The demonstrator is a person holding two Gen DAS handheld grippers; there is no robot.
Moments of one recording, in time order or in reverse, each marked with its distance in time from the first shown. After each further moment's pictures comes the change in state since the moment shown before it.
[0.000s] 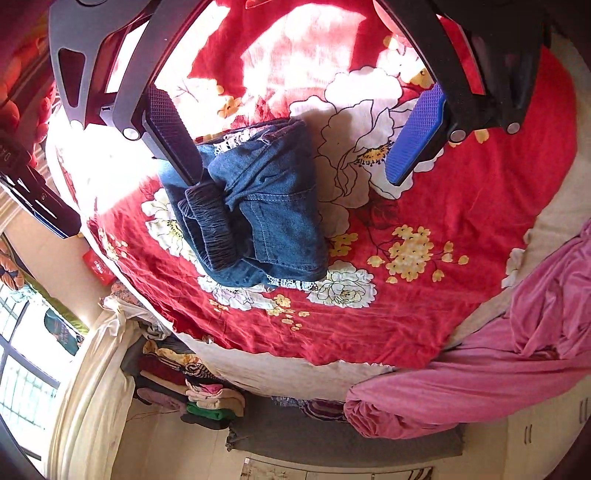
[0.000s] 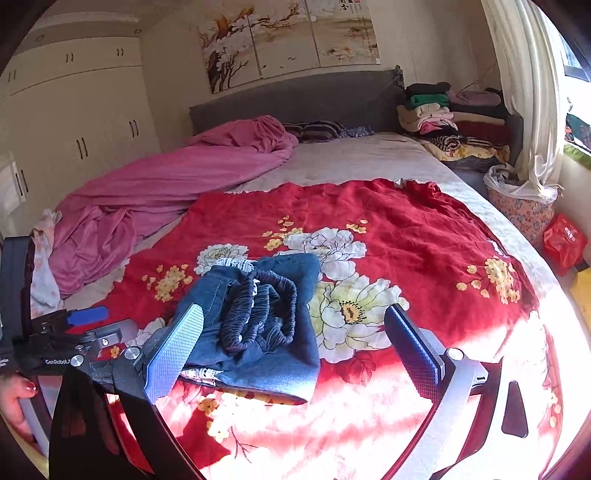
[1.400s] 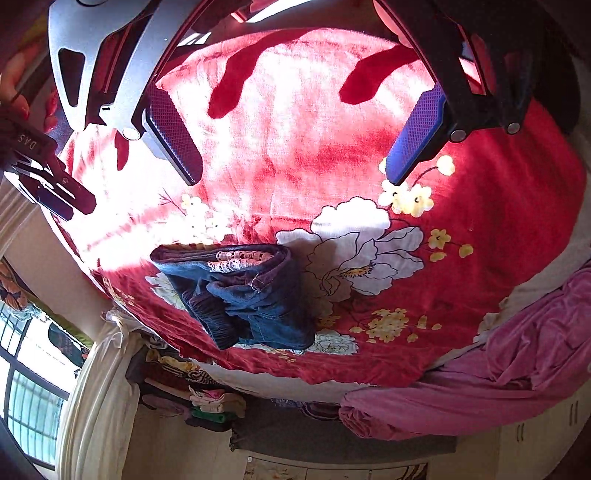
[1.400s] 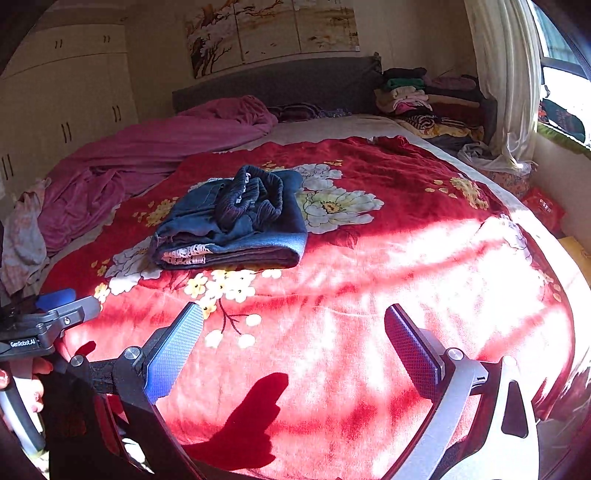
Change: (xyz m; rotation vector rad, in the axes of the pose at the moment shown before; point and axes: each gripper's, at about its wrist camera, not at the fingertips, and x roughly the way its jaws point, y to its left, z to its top) left arm -0.025 0.009 -0.116 0.014 -0.024 0.012; right arm -0.032 0.016 -0.128 -0.004 0.050 -0.105
